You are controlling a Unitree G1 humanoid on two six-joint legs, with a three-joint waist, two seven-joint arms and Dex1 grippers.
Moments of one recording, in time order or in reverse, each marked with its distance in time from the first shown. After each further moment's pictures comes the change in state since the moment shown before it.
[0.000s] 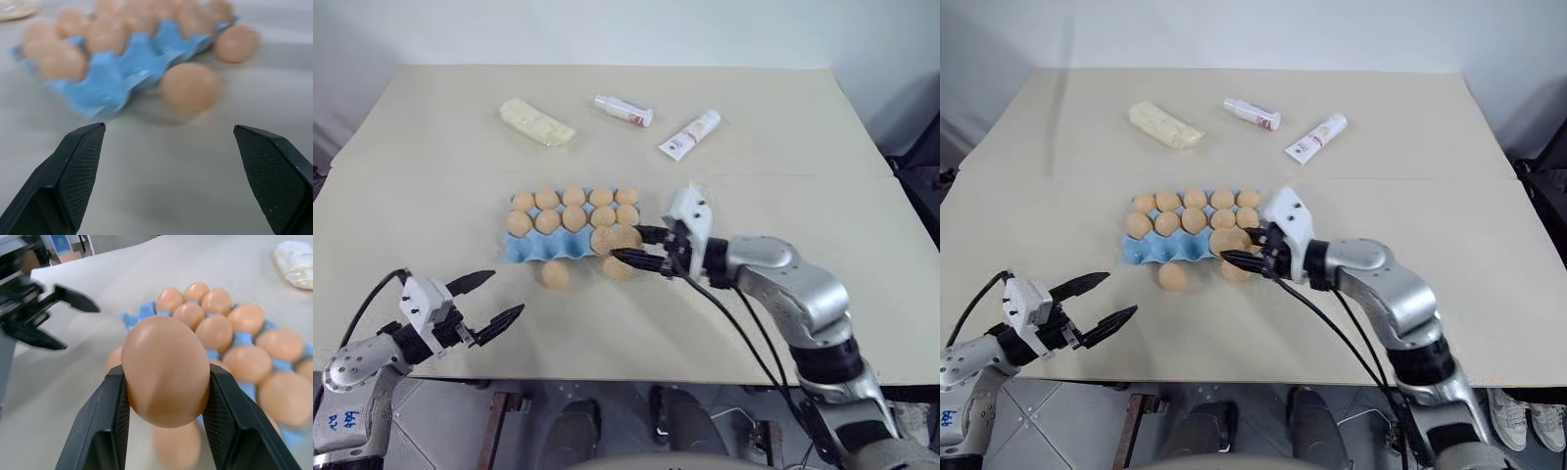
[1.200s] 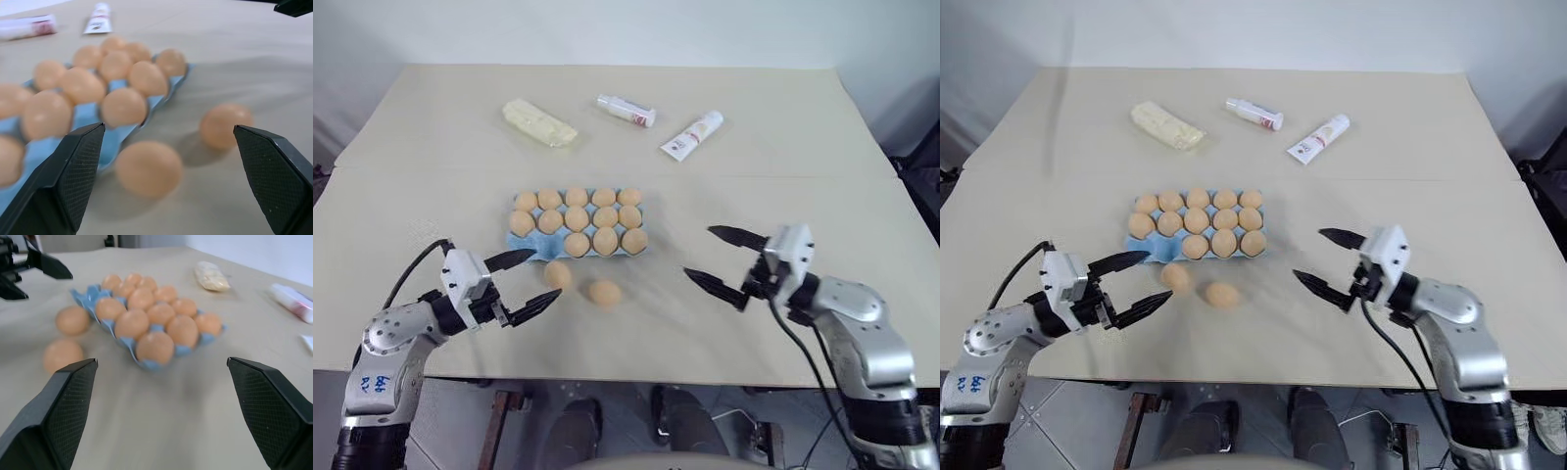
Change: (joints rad) left arm -0.244 0.030 -0.209 -0.048 -0.017 0.077 -0.079; right arm 0.560 -0.250 -0.441 -0.072 0.040 -0.567 0.290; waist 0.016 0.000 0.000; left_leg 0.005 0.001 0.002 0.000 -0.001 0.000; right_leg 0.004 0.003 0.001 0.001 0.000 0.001
